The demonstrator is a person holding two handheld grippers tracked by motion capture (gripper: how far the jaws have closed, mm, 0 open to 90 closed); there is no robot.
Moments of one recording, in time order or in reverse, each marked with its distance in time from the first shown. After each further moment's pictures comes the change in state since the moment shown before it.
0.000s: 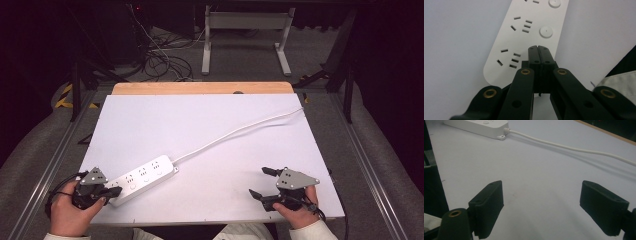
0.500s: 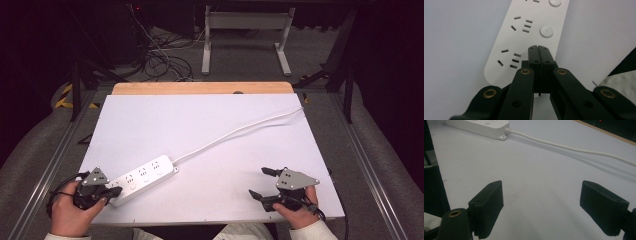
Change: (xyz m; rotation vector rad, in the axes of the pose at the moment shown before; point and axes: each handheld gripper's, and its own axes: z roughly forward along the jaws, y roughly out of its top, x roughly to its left) left arm -0.002 0.001 0.001 0.012 0.018 0.021; right arm 0.001 0.000 0.000 -0.004 0.003 -0.007
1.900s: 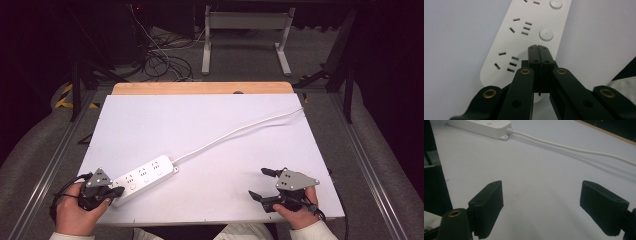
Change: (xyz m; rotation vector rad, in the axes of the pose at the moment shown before) left arm -0.004 -0.002 0.006 -0.021 0.019 -0.019; right arm 0.001 0.000 0.000 -0.002 0.010 -0.005
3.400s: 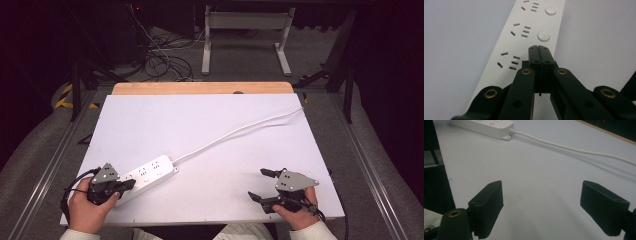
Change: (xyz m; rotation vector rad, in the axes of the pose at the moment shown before) left arm -0.005 0.018 0.014 -0.117 -0.035 0.034; right arm 0.002 0.000 0.001 -0.002 0.010 -0.006
